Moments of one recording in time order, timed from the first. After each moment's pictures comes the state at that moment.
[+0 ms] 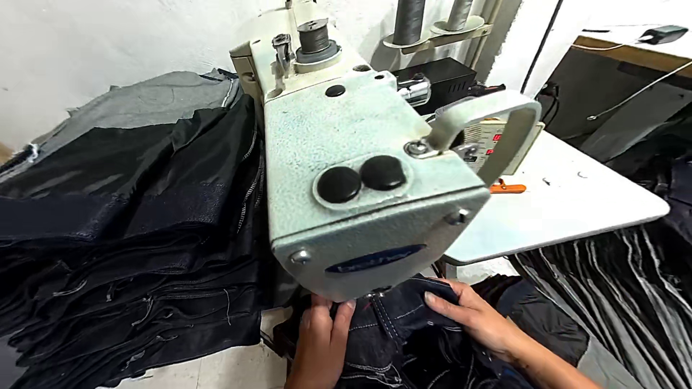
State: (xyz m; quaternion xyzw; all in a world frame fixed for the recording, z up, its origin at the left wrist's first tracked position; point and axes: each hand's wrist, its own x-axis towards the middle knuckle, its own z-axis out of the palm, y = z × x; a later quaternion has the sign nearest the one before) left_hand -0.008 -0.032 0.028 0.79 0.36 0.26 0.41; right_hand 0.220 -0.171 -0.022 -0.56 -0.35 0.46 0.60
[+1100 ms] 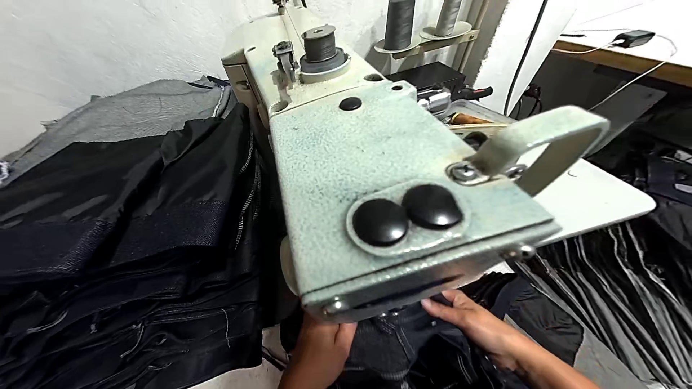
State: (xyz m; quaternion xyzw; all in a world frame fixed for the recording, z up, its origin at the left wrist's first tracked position) left_hand -0.007 -0.011 0.035 0.85 0.26 0.29 0.36; right_hand 0.212 -0.164 -0.014 -0.59 -0.25 0.54 0.54
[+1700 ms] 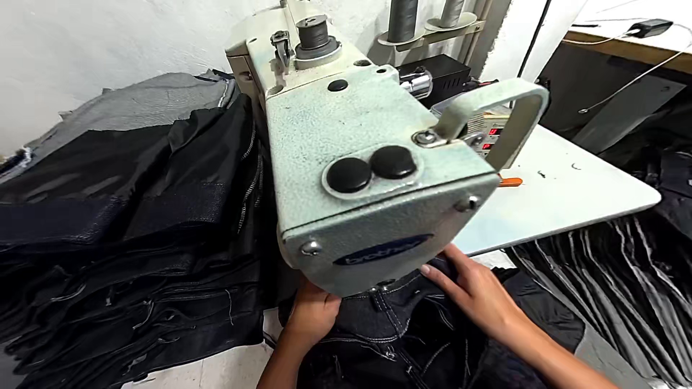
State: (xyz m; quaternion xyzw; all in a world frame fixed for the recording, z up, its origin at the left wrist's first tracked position) left_hand -0.003 0.001 0.039 0.85 0.28 0.28 0.34; right_hand 0.223 -0.159 -0.008 -0.77 -0.47 0.06 0.43
